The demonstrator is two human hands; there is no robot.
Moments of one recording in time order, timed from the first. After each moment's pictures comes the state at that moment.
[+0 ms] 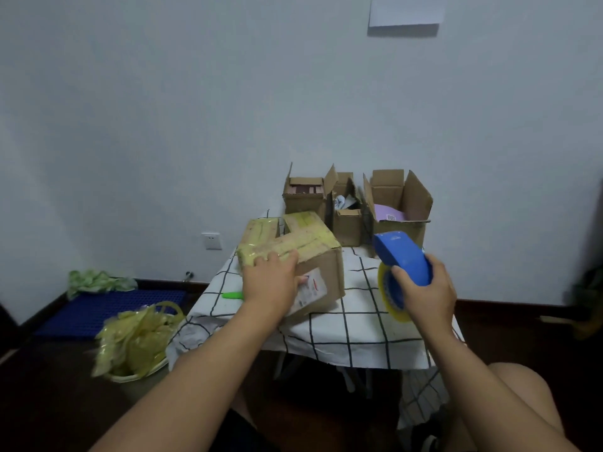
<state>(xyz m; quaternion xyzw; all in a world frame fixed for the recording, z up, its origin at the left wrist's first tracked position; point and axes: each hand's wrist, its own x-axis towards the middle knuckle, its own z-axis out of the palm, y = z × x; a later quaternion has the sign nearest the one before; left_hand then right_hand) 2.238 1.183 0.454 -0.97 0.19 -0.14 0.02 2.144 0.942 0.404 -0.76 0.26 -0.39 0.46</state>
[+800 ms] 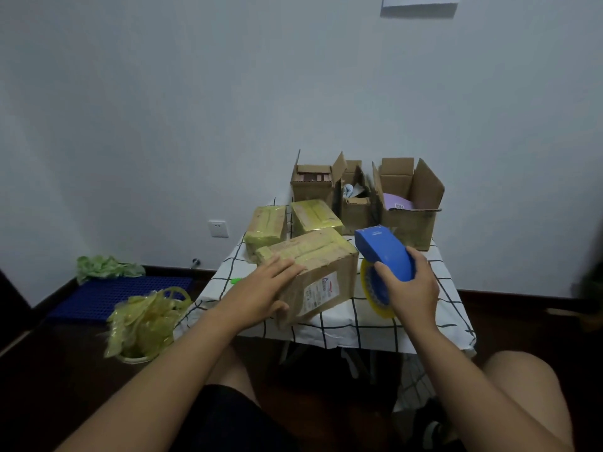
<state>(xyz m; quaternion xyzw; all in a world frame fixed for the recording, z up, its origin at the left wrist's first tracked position) 2.253 1.251 0.416 -0.91 0.39 -0.05 -0.08 2.152 0.982 0.395 -0.76 0.23 -0.36 0.48</state>
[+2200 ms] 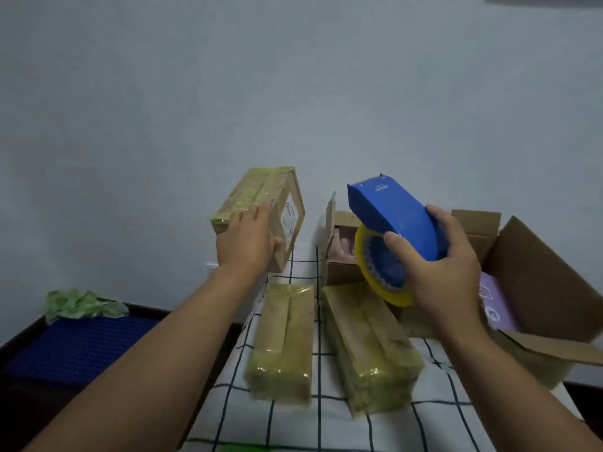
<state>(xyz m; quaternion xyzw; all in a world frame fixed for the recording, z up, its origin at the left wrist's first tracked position) 2.584 1.200 0.523 -0.97 0.11 -0.21 -0.12 2.428 0.987 0.529 -0.75 0.09 -0.42 0.50</state>
